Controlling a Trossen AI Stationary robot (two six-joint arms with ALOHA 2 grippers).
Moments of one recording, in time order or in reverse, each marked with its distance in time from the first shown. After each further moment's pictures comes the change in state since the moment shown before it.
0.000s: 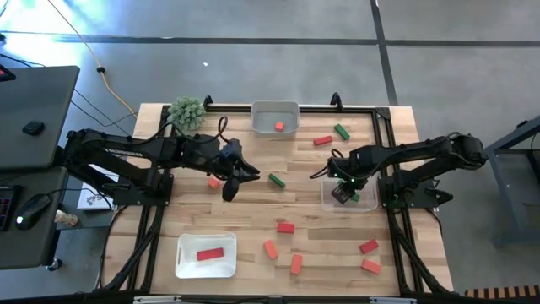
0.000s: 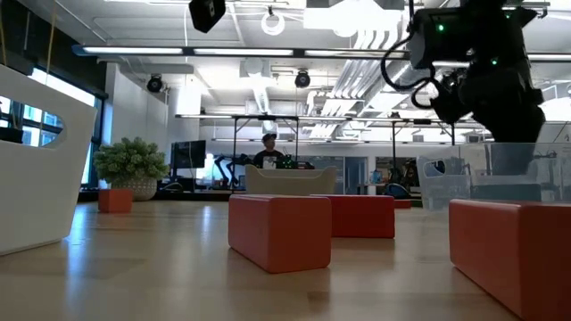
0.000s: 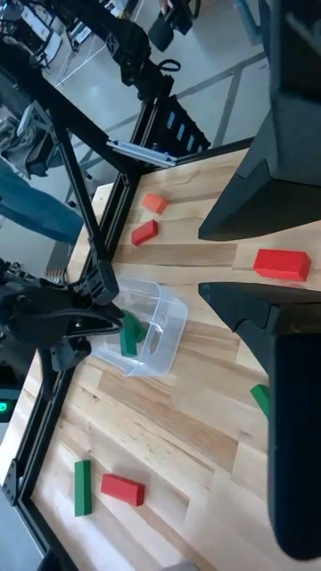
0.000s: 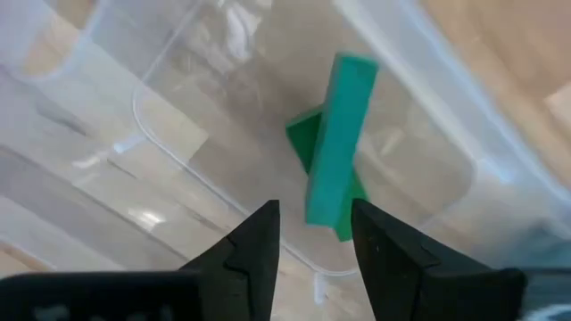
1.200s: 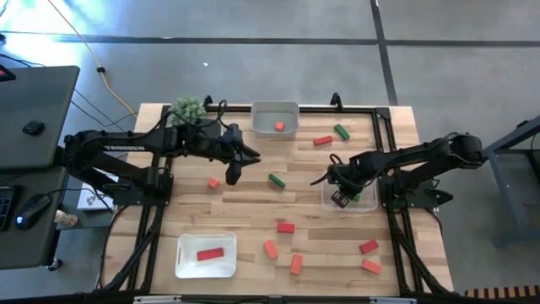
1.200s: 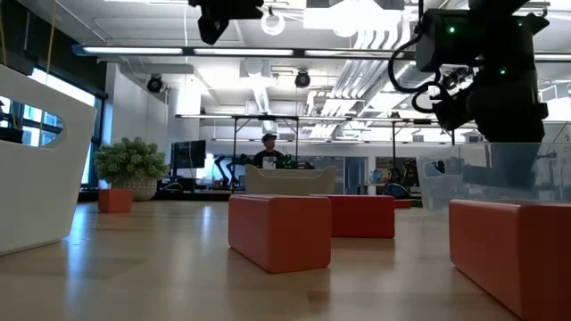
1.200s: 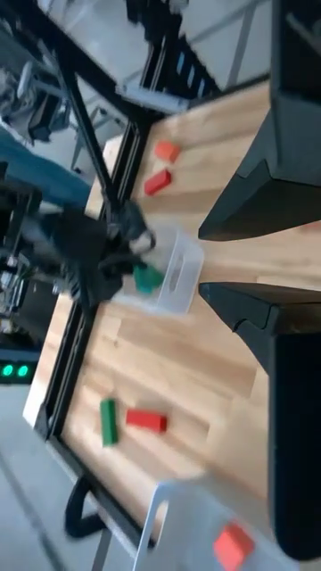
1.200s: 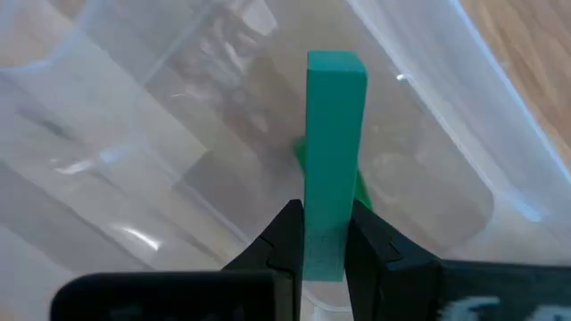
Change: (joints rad) left arm 0.157 0.000 0.000 0.000 0.057 0.122; right arm 0.060 0.000 -0.073 0.119 0.050 -0.001
